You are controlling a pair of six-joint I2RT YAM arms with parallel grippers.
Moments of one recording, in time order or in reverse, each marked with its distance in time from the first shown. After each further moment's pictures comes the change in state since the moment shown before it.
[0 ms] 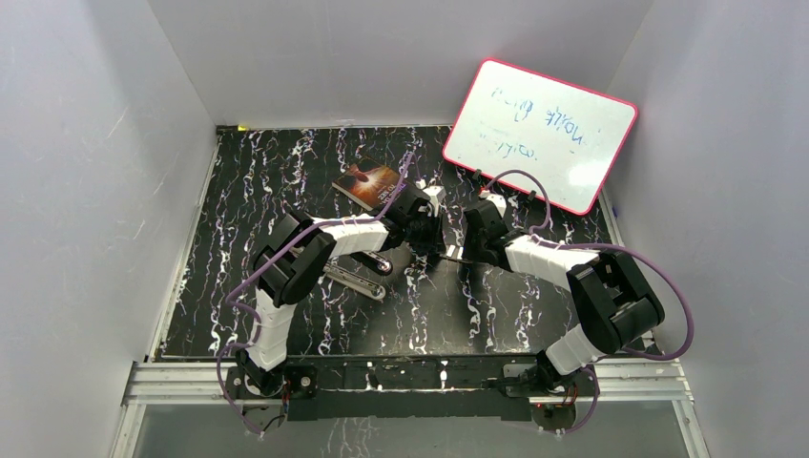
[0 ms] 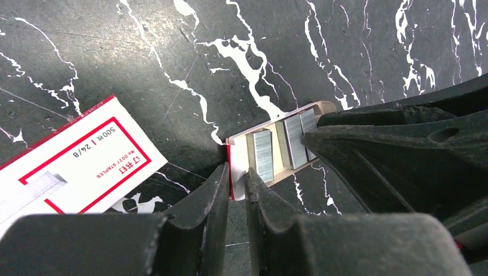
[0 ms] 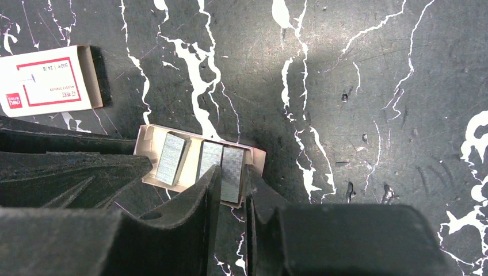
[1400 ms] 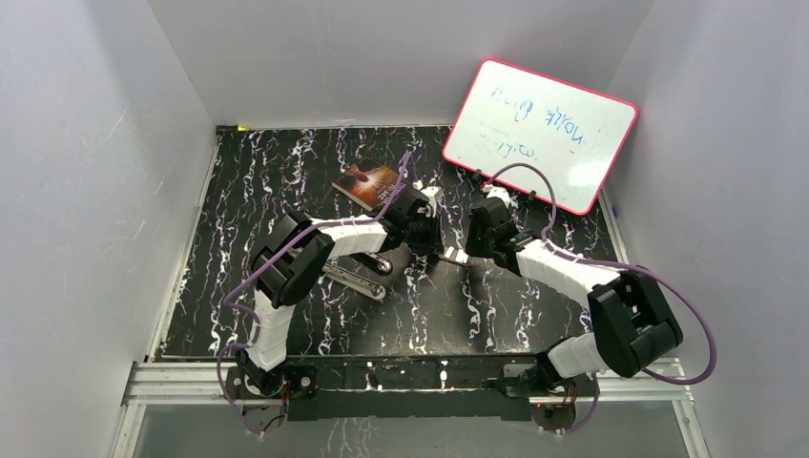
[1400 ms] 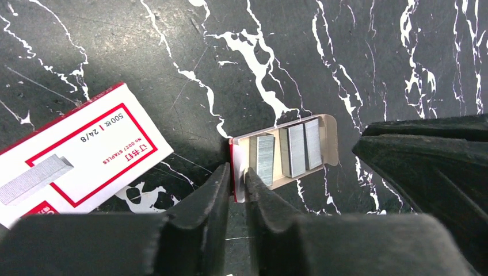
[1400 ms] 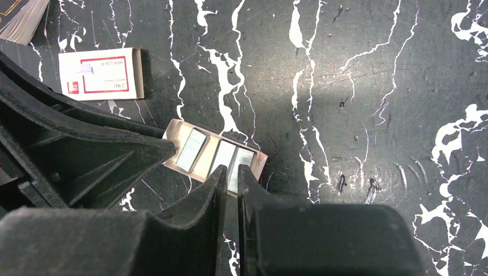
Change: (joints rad) left arm -0.001 -0.012 -0.018 -0.001 -0.022 -0.027; right arm 0.000 -0.133 -0.007 -0.024 -0.025 -0.069
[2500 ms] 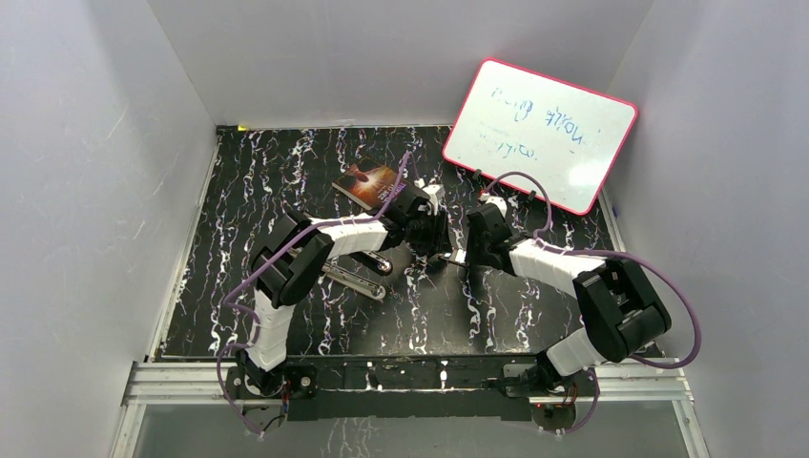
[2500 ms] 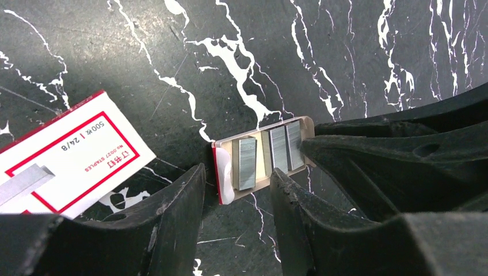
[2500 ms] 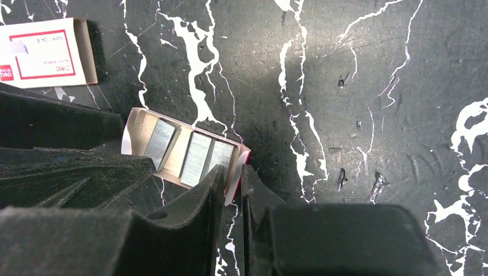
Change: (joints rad) left arm 0.000 -0.009 0.011 -0.005 0.031 -0.023; right arm 0.000 0.084 -0.021 0.008 0.001 0.022
